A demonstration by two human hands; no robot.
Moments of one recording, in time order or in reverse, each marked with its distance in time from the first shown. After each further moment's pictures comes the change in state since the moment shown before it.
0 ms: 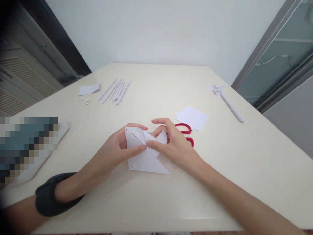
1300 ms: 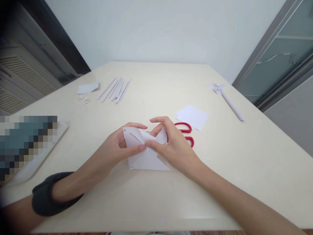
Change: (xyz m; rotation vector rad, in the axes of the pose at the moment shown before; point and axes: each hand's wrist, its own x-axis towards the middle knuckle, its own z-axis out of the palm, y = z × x) left_hand -0.001 0.009 -0.001 -0.041 -0.009 -0.090; right_hand -0.004 -0.004 0.005 -0.044 0.061 -0.062
